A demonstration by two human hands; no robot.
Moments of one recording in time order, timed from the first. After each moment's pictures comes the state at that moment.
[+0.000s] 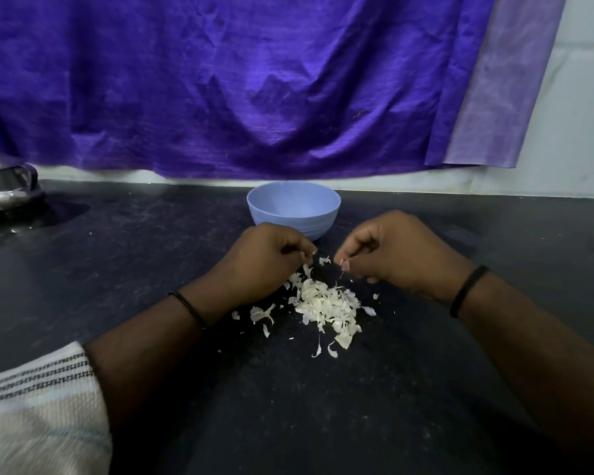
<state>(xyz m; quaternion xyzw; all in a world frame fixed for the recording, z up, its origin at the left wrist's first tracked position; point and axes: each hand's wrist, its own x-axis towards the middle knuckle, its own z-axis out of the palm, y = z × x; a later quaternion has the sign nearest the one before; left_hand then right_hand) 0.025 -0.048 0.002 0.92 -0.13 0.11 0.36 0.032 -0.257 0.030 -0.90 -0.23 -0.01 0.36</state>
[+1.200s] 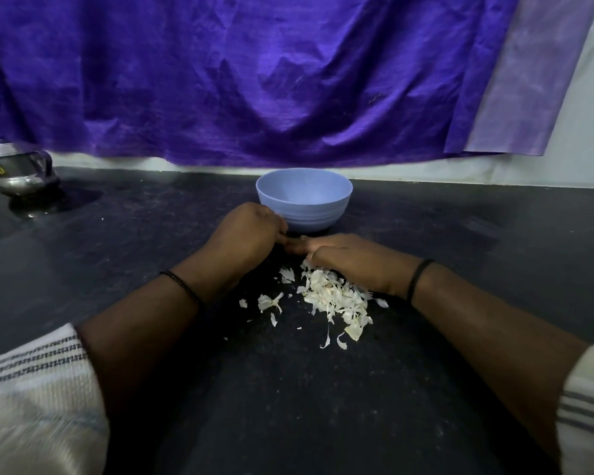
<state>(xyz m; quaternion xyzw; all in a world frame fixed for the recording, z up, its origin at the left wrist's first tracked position) 0.034 -0.033 0.005 0.85 0.07 0.08 0.52 0.062 -0.211 -0.004 -0.88 -0.31 0.13 0.33</state>
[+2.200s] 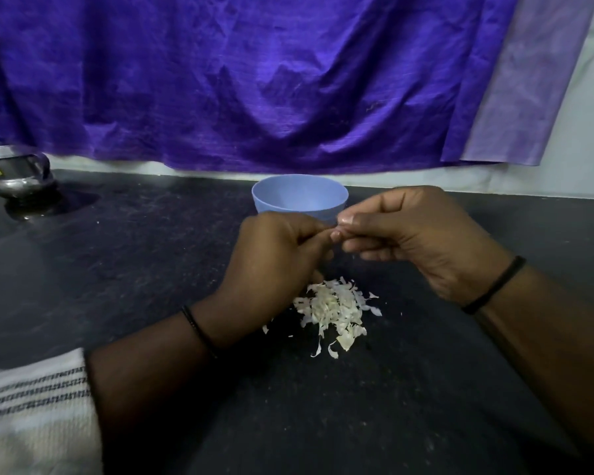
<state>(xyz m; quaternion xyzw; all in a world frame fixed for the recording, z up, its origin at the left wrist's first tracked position) -0.009 -0.076 0.004 0.84 -0.14 0.24 0.47 0.016 -0.251 0.047 -0.76 -0.15 0.05 0.63</state>
